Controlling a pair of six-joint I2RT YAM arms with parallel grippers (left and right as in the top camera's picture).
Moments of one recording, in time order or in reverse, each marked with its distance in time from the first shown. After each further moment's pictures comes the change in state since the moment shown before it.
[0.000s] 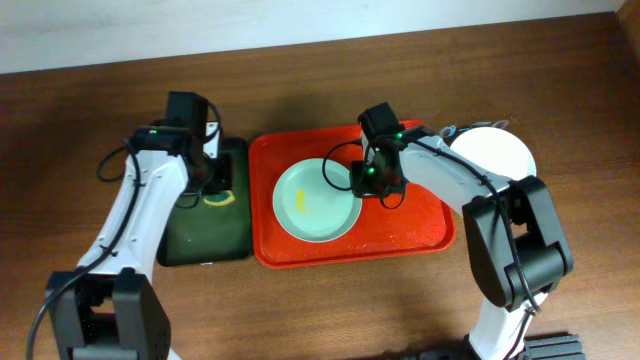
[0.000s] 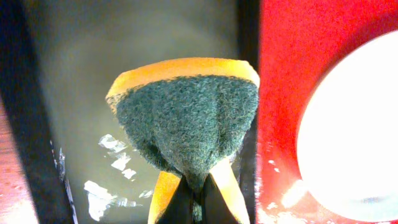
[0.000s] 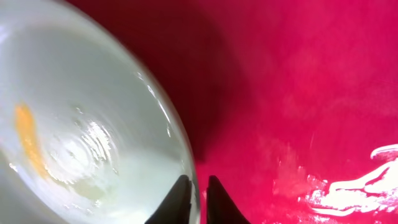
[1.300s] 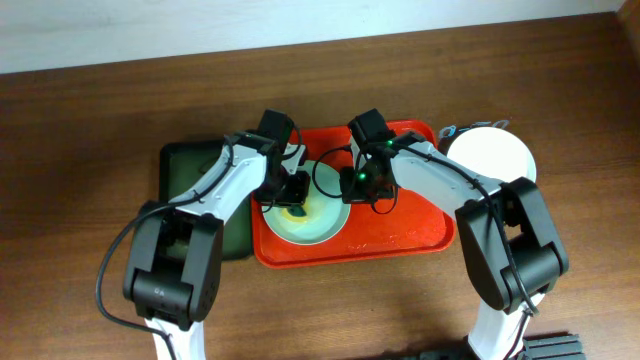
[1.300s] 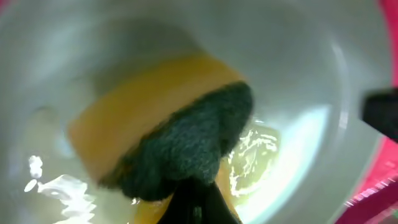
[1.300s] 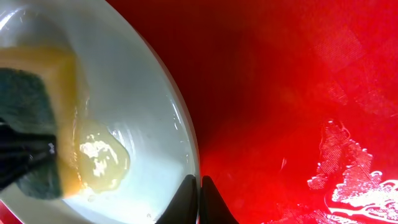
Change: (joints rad) left arm -0.257 0.298 0.028 0.161 0.307 -0.027; right arm 0.044 0.000 -0.014 0.041 -0.052 0.010
